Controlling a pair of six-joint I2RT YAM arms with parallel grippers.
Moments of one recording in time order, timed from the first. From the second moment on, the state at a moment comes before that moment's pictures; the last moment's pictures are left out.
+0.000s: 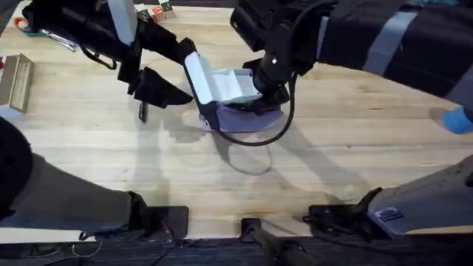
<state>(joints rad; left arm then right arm) 0.15 1.69 1.42 -1.51 0.89 1.56 0.68 1.74 1.38 -1.00 0.03 -1.24</state>
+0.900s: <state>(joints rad) 0.15 1.69 1.42 -1.51 0.89 1.56 0.69 1.77 1.37 -0.95 -0.08 -1.35</state>
